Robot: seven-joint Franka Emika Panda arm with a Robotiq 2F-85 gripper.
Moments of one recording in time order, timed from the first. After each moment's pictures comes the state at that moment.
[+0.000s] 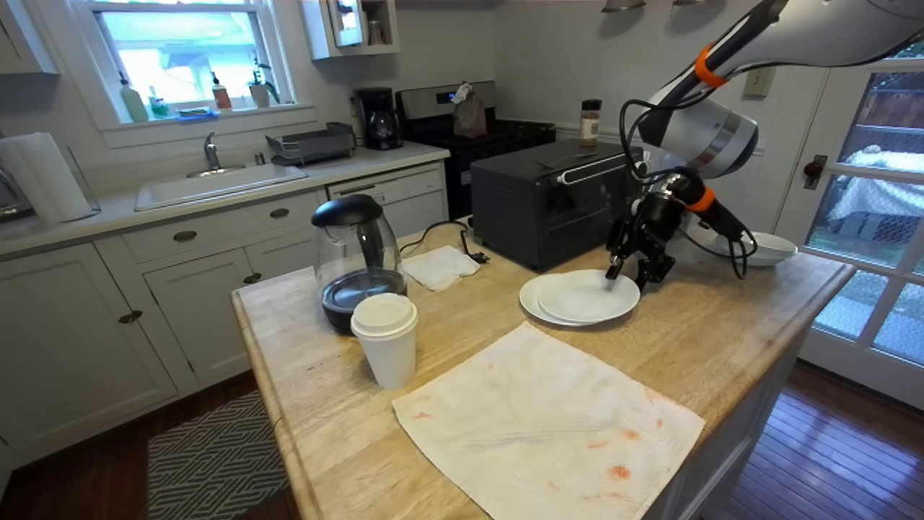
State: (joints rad) arm -0.41 0.81 -0.07 -1.56 0.74 1.73 -0.38
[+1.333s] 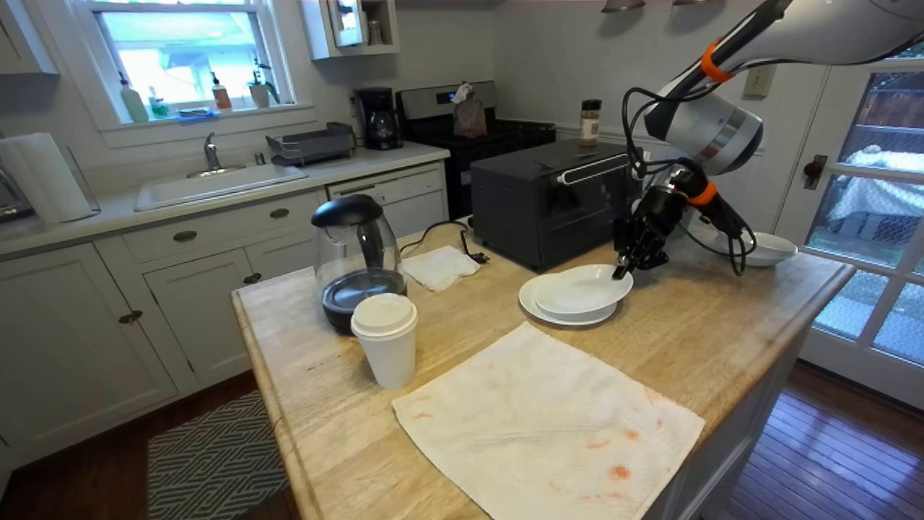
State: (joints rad) arm -0.44 0.82 -0.07 -1.53 0.79 1.69 -0.38
